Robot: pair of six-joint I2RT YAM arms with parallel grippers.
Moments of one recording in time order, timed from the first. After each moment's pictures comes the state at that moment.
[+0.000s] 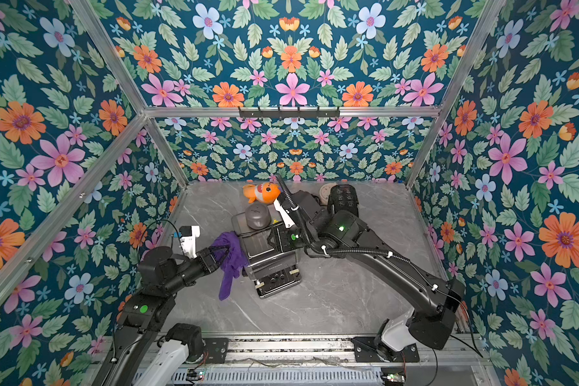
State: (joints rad) left arm -0.24 0.55 0.65 -0.43 0.49 -0.73; right arm 0.93 1.48 1.70 -0.96 -0.13 0.55
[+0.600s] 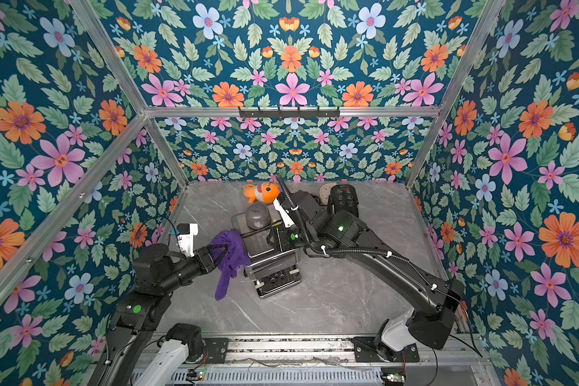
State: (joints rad) left arm -0.24 0.56 0.74 -0.51 0.51 -0.69; right arm 0.92 1.48 1.71 -0.95 -0.13 0.56
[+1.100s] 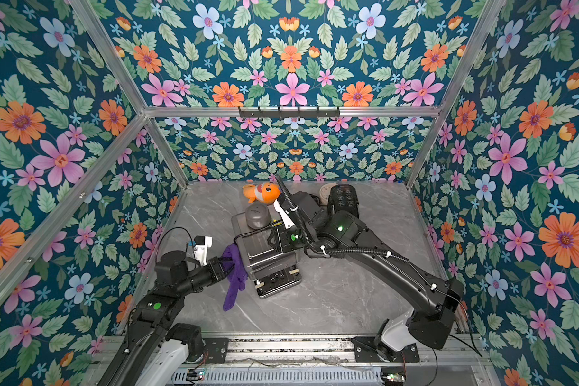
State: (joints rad) left arm -0.24 0.54 0.49 -0.41 0.57 -0.76; right arm 0.93 1.48 1.69 -0.96 -0.13 0.56
